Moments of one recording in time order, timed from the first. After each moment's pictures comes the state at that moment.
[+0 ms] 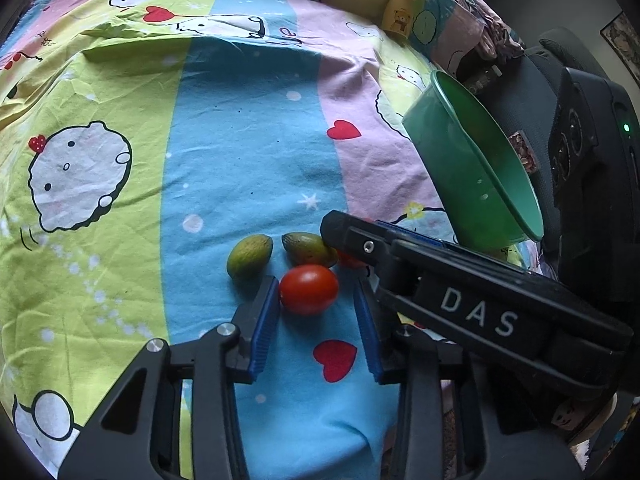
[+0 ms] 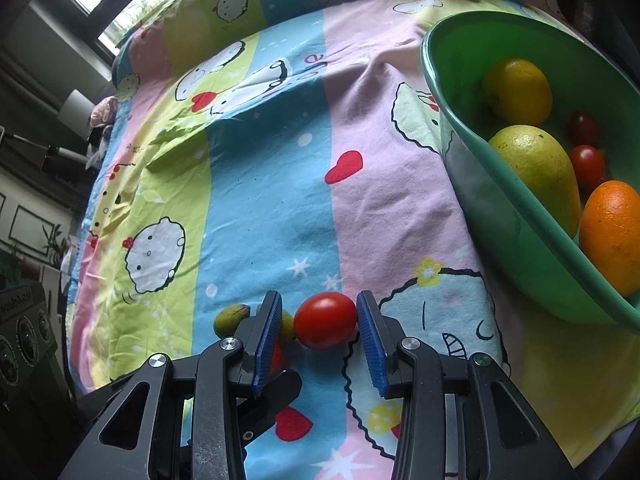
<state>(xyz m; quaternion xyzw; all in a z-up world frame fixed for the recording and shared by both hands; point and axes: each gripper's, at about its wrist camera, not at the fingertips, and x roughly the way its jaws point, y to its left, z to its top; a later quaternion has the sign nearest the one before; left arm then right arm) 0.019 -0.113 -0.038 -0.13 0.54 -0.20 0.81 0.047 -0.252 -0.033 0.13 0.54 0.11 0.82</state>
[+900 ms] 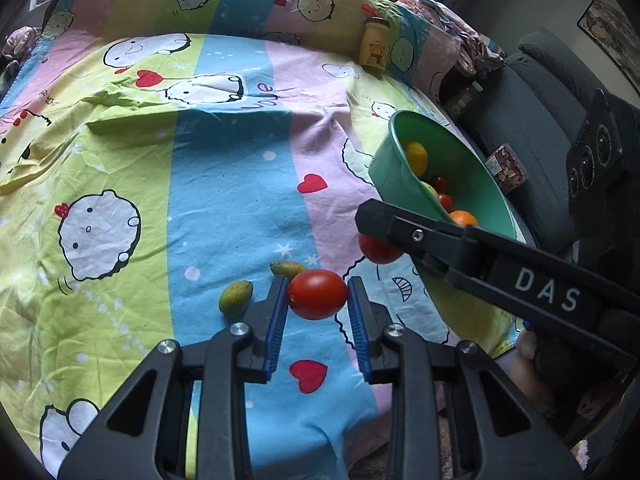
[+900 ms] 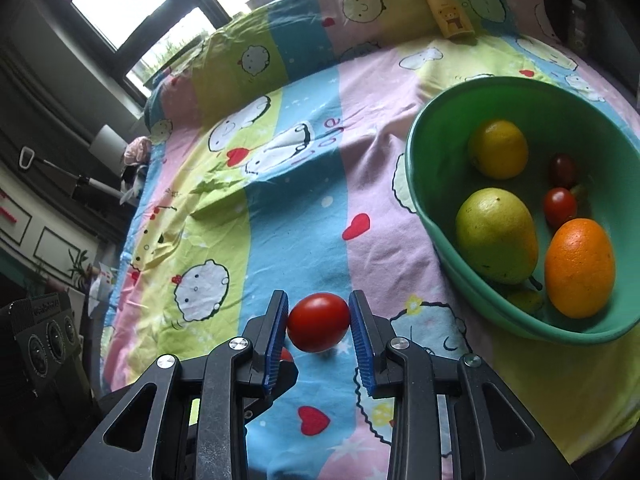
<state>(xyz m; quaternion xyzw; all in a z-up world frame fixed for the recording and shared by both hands) 0.018 -0.123 0.007 -0.11 0.48 -0.21 0.85 0.029 -0.279 0.021 0.18 0.46 0.14 0.86</state>
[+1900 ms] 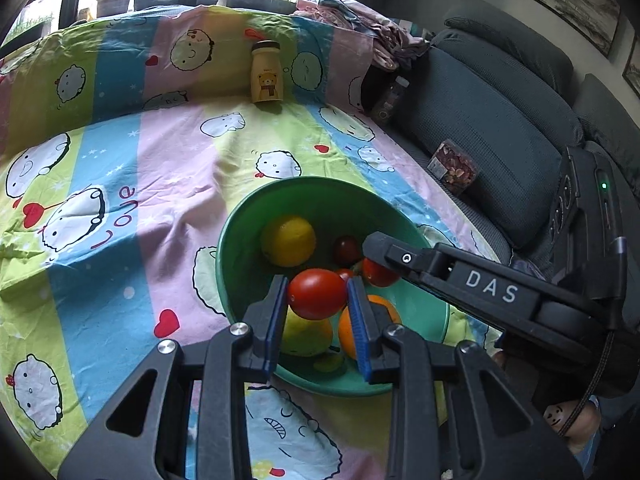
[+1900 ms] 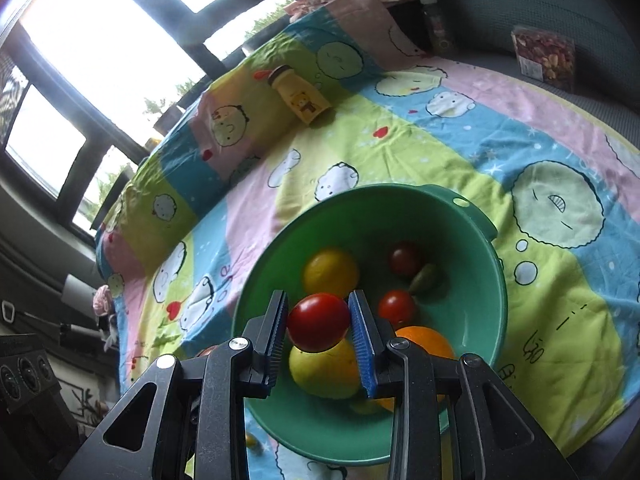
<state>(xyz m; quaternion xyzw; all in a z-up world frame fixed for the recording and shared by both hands) 0.079 -0.245 0.050 -0.04 0.43 -0.31 0.85 0.045 -0.418 0.040 0.31 0.38 -0.03 0.87</state>
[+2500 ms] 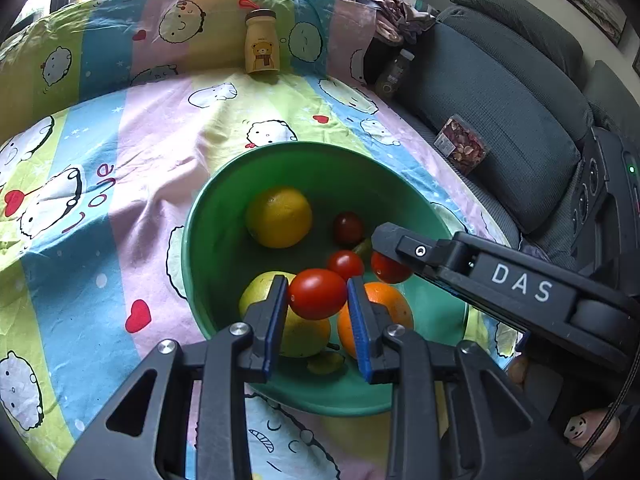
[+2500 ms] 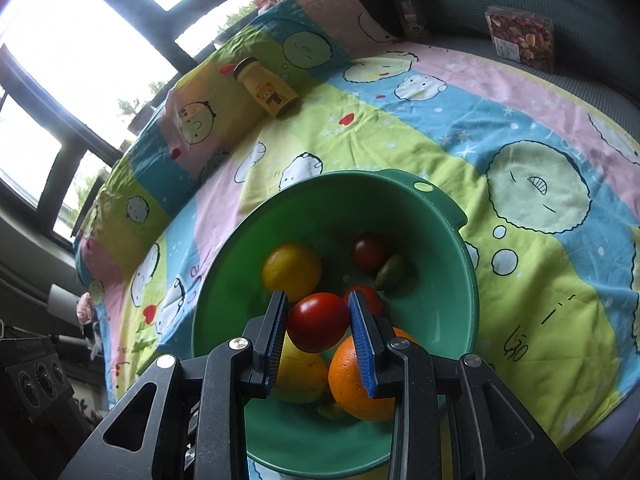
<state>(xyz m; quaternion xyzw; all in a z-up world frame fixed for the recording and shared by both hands) 0.090 -0.267 0.025 -0.02 0.46 -0.30 0.84 0.048 -0.430 0.026 0.32 0.40 -0.06 0.86</state>
